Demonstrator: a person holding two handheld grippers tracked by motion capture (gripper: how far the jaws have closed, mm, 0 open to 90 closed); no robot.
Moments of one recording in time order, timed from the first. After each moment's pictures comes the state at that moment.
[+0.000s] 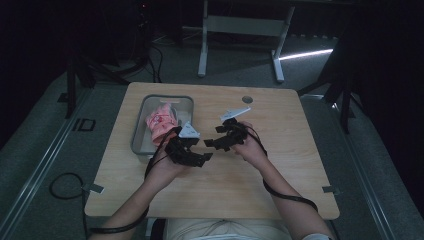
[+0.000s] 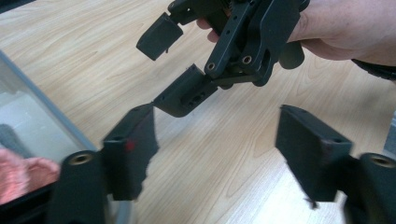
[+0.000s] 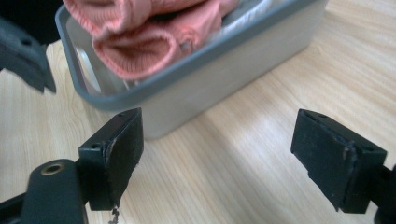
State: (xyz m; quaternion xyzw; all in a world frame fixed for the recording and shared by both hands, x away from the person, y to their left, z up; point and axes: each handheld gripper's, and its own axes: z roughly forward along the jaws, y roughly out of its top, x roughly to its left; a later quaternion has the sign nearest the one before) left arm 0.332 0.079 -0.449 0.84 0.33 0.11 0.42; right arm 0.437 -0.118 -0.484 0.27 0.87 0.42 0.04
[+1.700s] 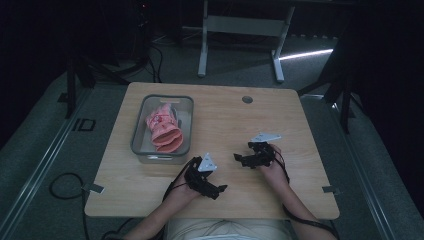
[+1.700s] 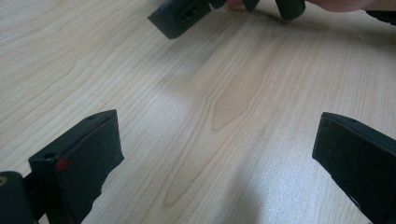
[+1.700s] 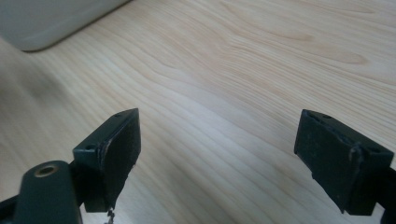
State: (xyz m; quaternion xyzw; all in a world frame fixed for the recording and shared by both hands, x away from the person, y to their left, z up) left arm 0.312 0.032 -0.551 0.86 0.26 0.10 0.43; right arm 0.408 -0.218 -0.556 0.36 0.83 0.41 0.14
